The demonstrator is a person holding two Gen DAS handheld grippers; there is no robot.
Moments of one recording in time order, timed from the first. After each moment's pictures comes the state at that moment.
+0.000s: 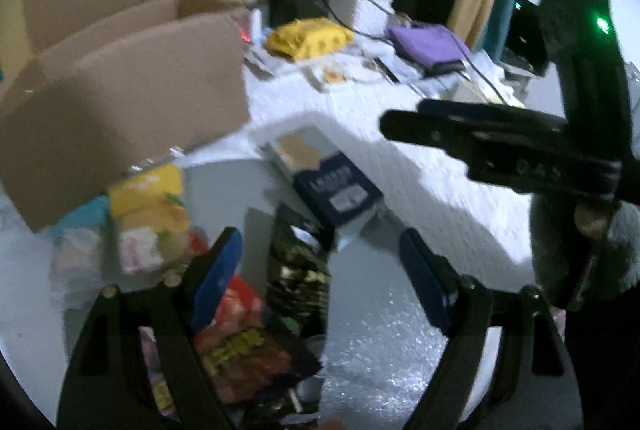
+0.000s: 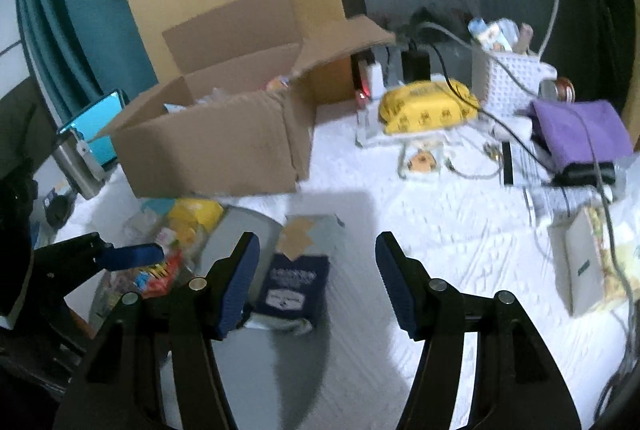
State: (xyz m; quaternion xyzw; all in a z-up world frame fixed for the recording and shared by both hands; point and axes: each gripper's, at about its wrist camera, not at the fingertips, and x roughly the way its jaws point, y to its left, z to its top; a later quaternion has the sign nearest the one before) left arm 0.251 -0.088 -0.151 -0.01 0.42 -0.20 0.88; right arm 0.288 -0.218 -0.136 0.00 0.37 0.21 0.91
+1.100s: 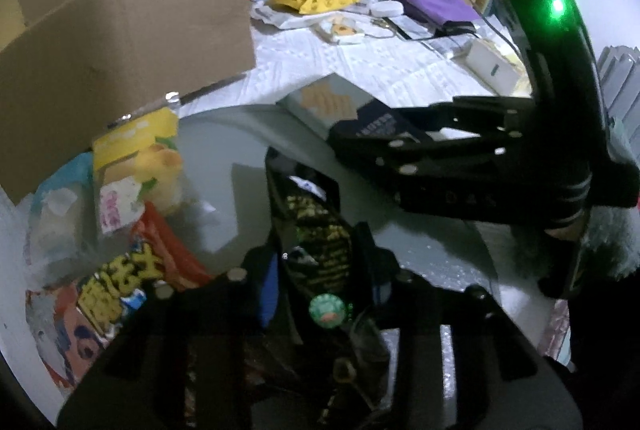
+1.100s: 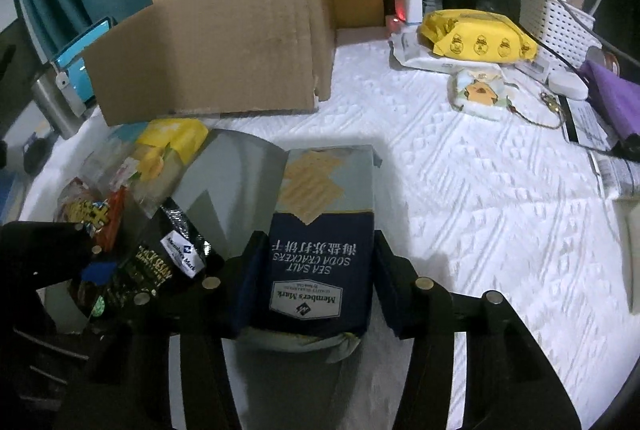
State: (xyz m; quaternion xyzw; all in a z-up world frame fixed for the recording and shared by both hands) left arm 0.247 -0.082 -0.187 0.01 0.46 -0.19 0.87; right arm 0.307 -0.178 -0.200 -0.06 0.43 0.23 0.87
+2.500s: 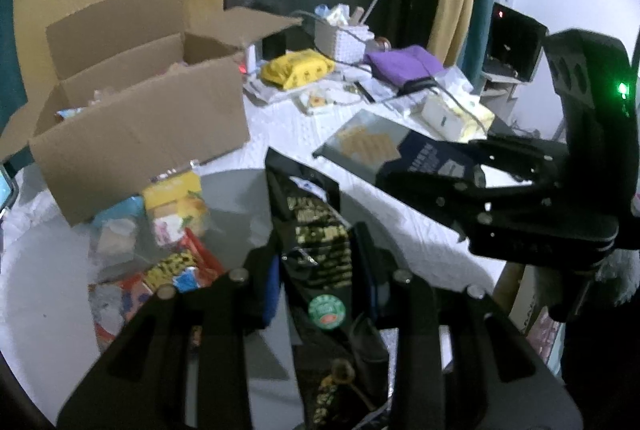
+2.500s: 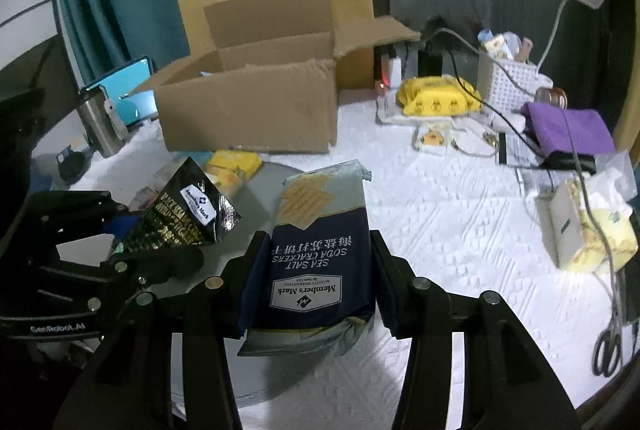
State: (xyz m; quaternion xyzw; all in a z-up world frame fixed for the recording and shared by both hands) left arm 0.188 -0.071 -0.105 0.00 0.37 -0.20 0.91; right arm 0.209 -0.205 -0.115 -0.06 0.35 0.23 0.91
